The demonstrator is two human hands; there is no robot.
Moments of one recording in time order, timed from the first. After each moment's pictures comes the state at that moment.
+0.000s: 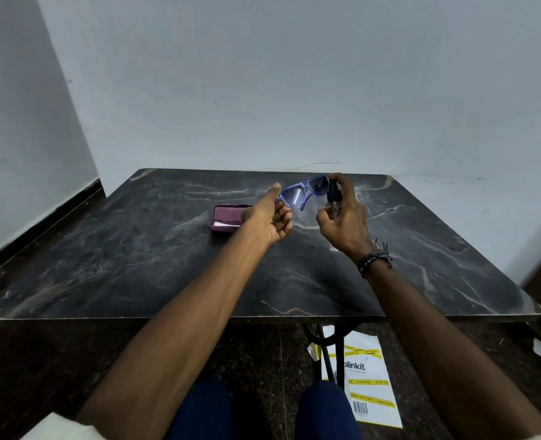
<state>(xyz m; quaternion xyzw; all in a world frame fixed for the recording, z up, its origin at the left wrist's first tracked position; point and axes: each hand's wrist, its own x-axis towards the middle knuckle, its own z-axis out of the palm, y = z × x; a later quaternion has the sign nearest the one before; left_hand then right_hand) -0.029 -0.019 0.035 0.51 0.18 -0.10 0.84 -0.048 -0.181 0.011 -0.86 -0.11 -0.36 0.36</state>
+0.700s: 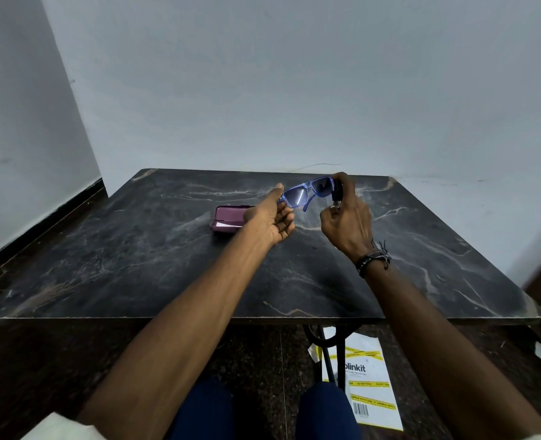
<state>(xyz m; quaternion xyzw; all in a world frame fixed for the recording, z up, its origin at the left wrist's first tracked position) -0.029 -0.017 0.035 0.51 0.18 -0.11 0.83 -0.045 -0.178 0.015 -0.87 -0.09 -0.40 0.26</state>
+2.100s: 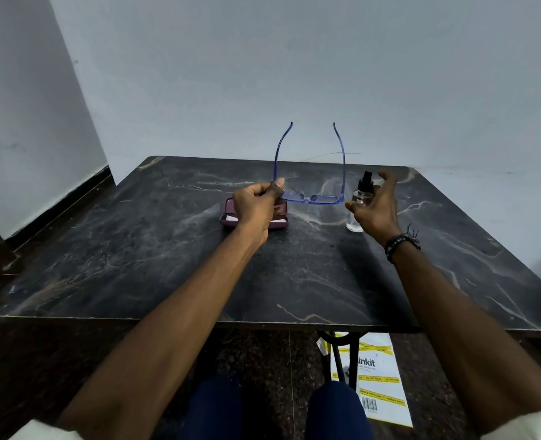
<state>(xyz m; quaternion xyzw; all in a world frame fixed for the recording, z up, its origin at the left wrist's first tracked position) 0.000 0.016 0.011 0.60 0.07 0.12 0.79 0.007 -0.207 0.005 -0.84 0.06 -0.23 0.49</state>
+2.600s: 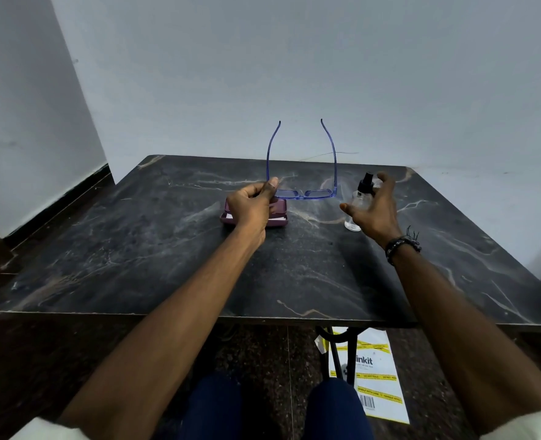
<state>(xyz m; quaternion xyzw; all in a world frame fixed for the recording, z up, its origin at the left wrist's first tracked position) -0.009 0.019 0.010 0.57 0.09 0.15 0.80 -0.001 -0.213 -0.001 -0.86 0.03 -0.23 0.45</state>
